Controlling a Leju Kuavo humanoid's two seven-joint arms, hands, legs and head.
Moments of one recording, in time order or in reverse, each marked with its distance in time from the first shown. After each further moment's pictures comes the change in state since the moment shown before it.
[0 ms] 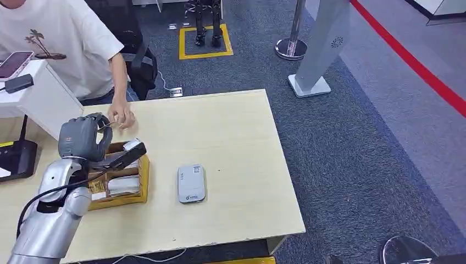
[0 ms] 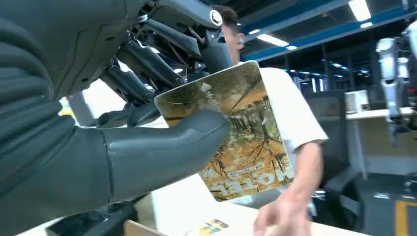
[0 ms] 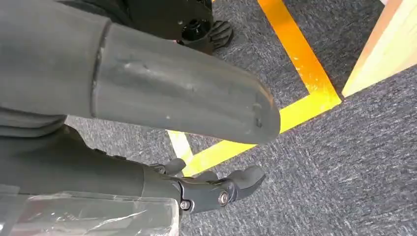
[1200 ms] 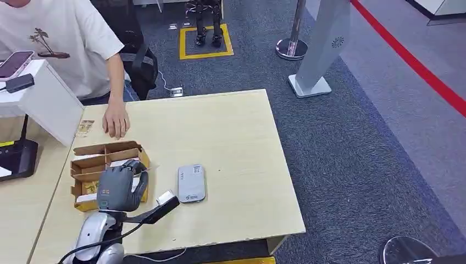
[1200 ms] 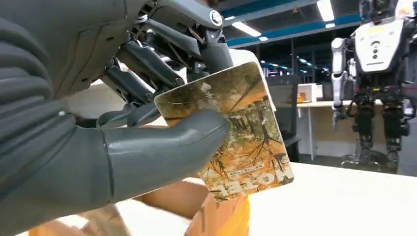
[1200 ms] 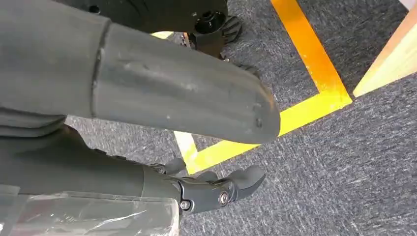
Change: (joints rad) left arm 0.347 -0.079 -0.114 -0.154 -0.031 0.227 0.000; right arm 0.037 0.006 0.023 0.001 -0.008 0.015 -0.034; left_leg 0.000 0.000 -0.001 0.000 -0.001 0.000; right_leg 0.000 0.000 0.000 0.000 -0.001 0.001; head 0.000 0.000
